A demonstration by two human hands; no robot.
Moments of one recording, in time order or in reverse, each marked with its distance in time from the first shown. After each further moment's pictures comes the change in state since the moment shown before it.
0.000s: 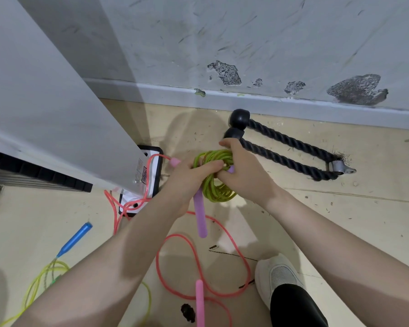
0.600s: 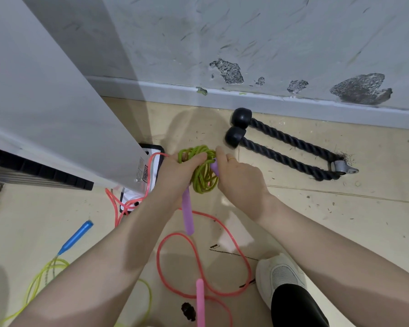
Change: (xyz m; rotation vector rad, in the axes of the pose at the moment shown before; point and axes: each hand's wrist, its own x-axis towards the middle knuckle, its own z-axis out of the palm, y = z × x) left_hand 0.014 -0.004 -0.013 0.004 0.276 0.068; right_hand -0.001 0.014 0.031 -1.039 0.245 -0.150
